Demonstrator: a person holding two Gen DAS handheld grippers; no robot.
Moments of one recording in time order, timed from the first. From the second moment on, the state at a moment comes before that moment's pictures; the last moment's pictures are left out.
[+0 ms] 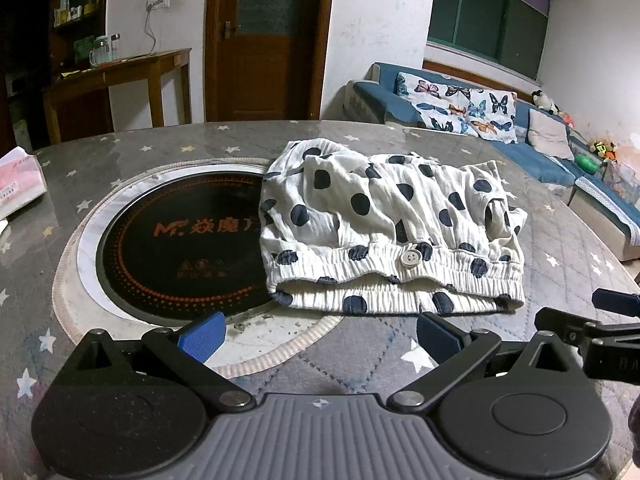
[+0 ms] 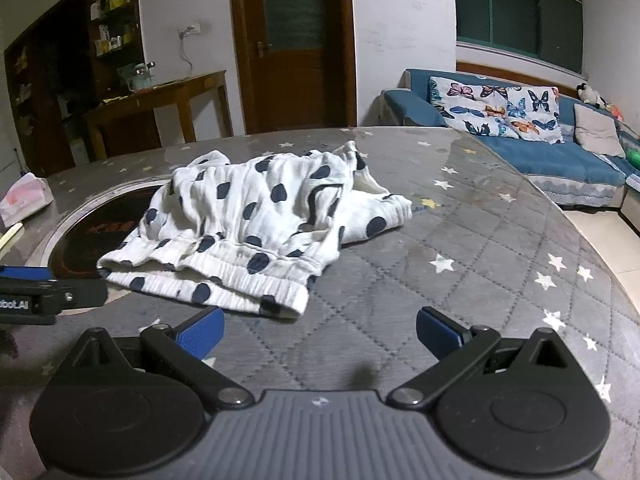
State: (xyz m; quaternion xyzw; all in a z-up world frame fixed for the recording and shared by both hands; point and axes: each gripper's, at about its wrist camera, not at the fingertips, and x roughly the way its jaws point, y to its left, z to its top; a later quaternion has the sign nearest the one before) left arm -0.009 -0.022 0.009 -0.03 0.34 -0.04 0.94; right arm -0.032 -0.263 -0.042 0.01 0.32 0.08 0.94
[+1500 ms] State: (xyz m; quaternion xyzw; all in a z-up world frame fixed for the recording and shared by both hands) left arm 0.015 -0.031 0.009 -0.03 0.36 -0.04 0.93; right arm -0.013 -0.247 -0.045 0.01 0.33 0.10 0.94
